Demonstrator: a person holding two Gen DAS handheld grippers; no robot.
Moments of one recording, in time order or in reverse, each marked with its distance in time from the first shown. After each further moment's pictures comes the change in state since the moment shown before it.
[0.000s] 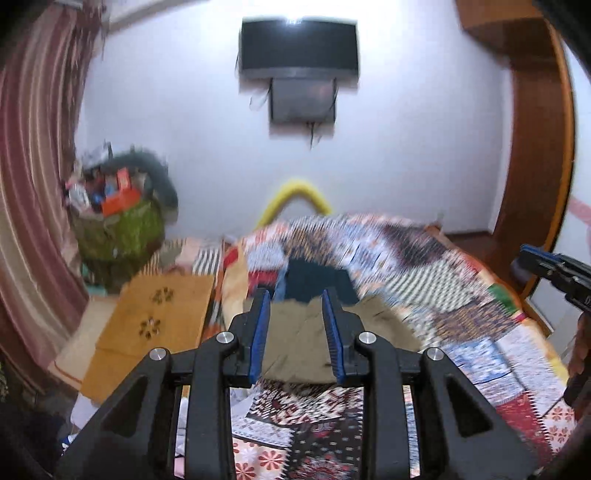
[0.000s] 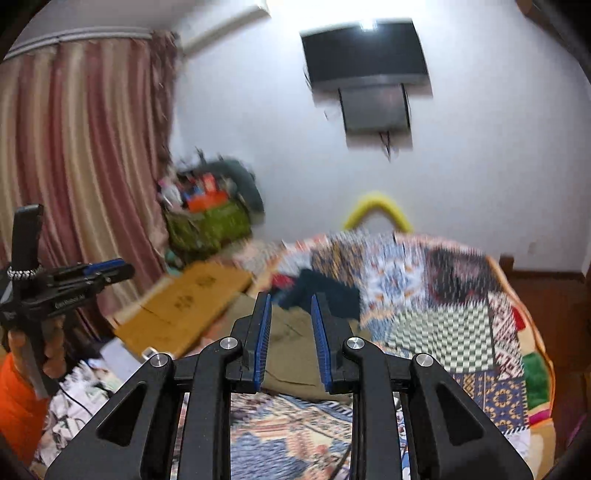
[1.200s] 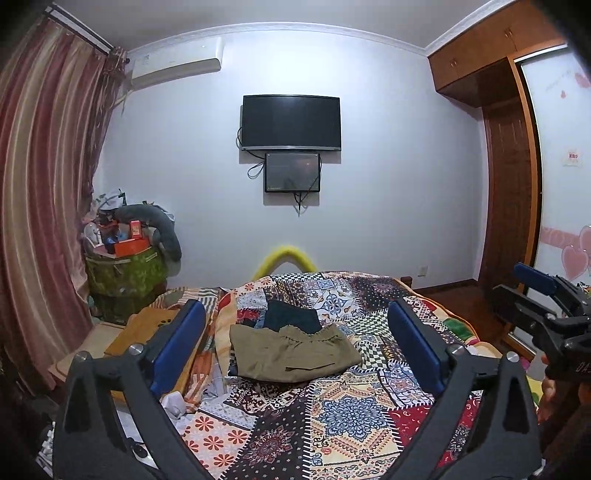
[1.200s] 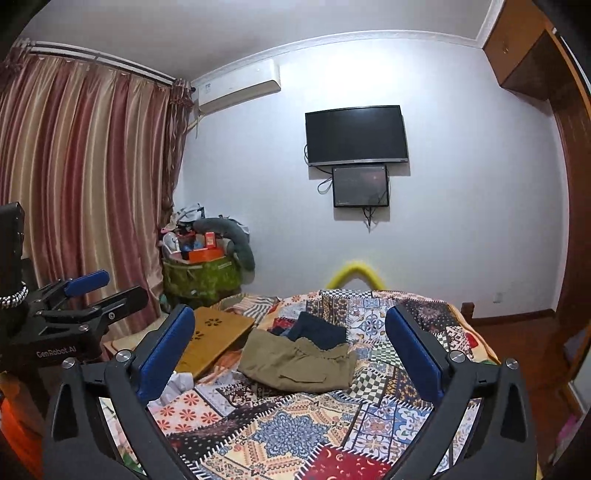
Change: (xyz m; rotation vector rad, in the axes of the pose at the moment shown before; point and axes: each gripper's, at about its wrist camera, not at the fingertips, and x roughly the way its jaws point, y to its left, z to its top) left arm -0.169 -0.061 -0.059 -0.027 -0.253 -0.003; right arm -0.133 0.086 -0.042 -0.062 -0.241 -0.131
